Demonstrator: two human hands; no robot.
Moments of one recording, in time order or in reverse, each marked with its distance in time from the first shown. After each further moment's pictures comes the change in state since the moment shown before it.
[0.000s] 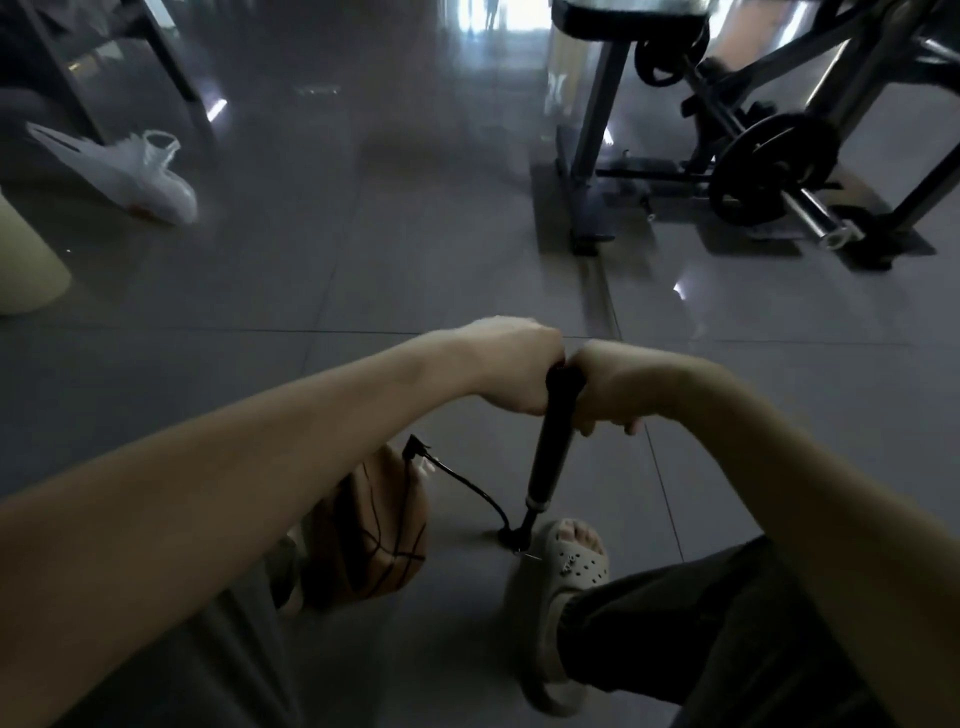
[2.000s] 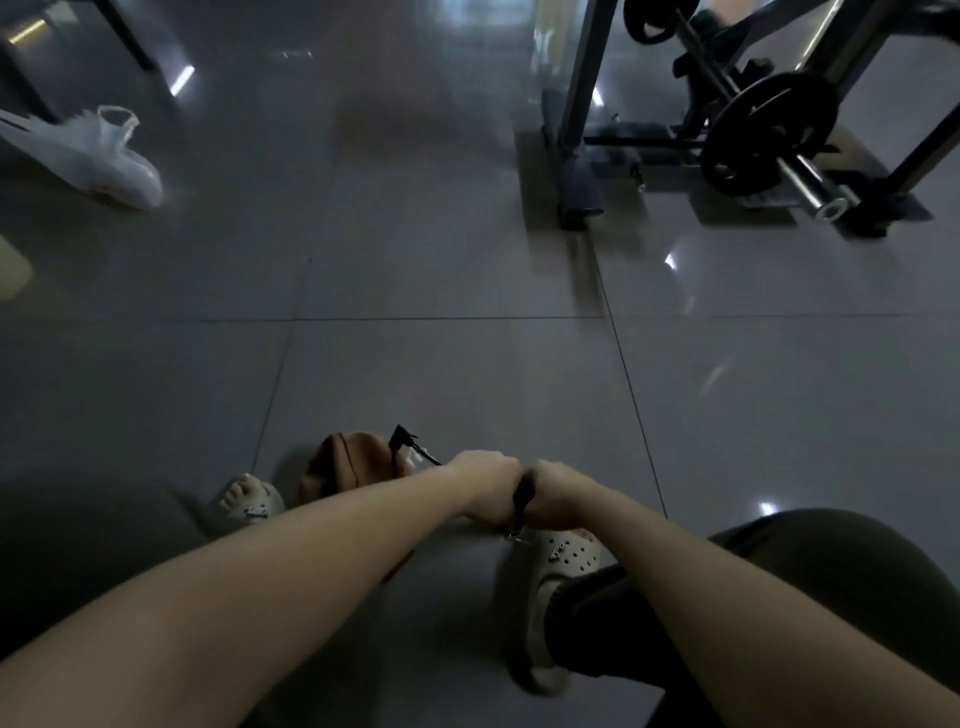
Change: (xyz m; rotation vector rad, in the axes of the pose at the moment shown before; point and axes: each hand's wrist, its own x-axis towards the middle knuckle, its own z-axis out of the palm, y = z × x) left_hand 0.042 -0.015 0.170 -0.082 -0.287 -0.056; right_hand 0.086 0.051 0.151 -0.009 -0.102 0.023
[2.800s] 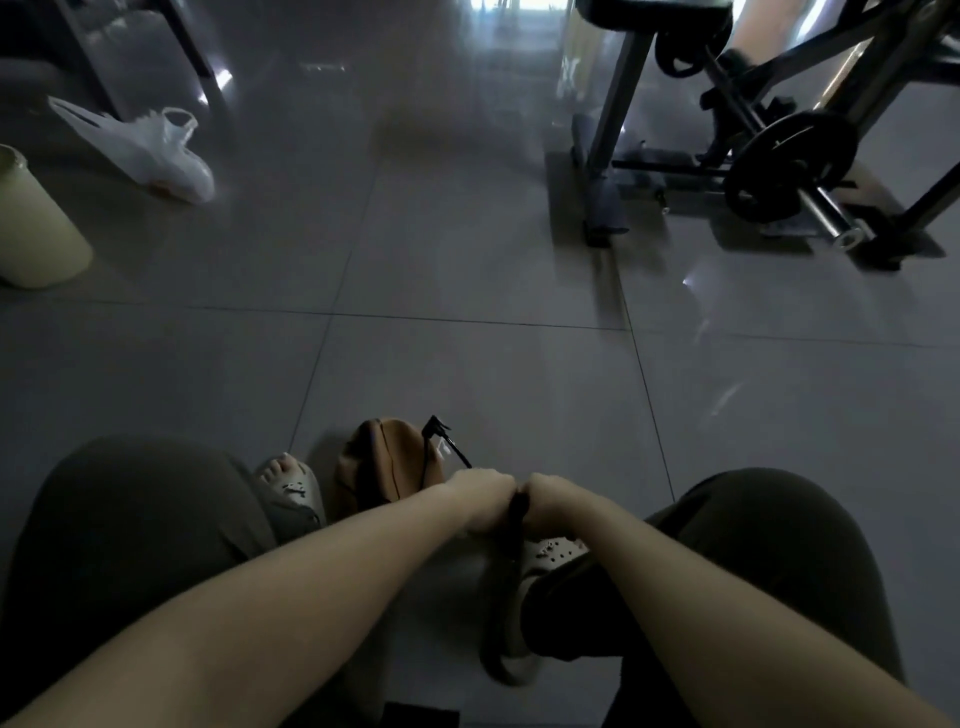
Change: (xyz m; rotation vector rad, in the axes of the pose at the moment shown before) left_hand -0.064 -0.018 0.031 -0.093 -0.027 -0.040; right_hand -0.043 -0.064 0.022 -0.129 -0.097 0.086
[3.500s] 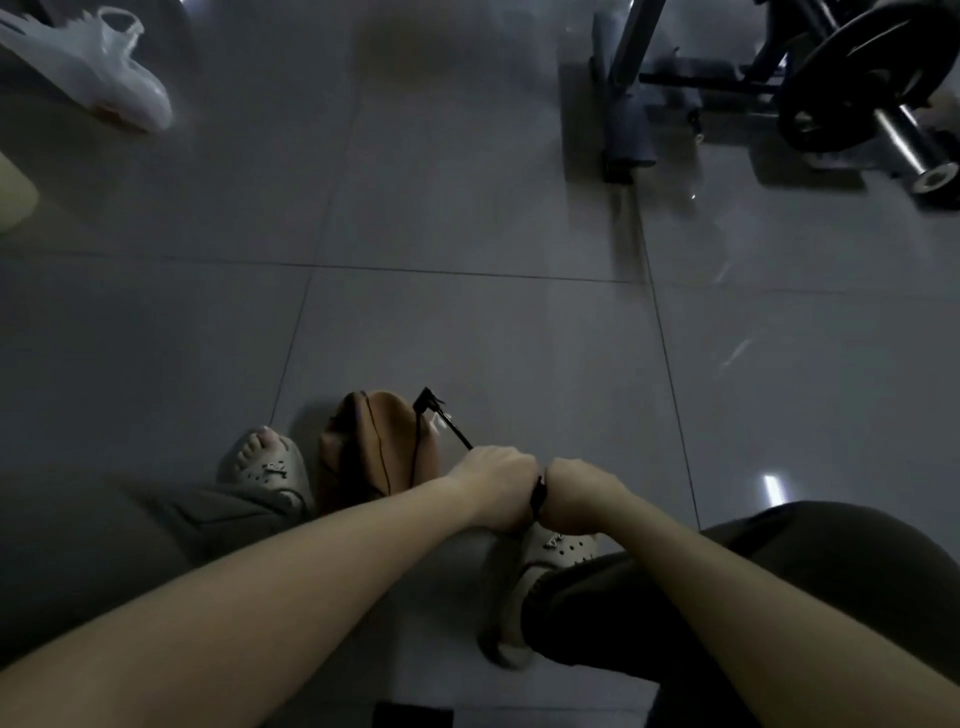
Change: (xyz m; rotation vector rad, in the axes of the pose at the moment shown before) left_hand 0.046 -0.004 -0.003 -0.004 0.074 0.052; right_hand 0.044 0.028 -0.009 -0.008 -0.048 0.029
